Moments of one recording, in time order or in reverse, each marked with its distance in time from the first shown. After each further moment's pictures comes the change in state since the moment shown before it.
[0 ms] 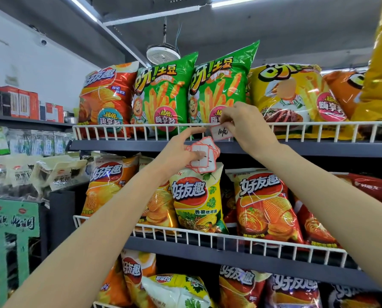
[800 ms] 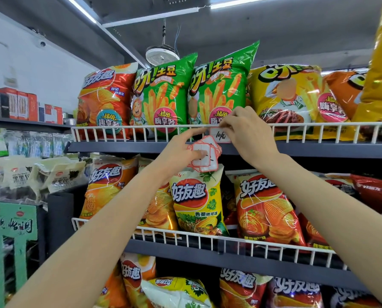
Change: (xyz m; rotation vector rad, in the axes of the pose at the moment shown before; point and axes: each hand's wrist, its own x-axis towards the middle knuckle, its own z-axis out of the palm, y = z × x) left_hand 0.006 0.000 0.002 0.023 0.029 0.022; right_hand -0.012 0.000 0.013 -0.160 0.084 0.020
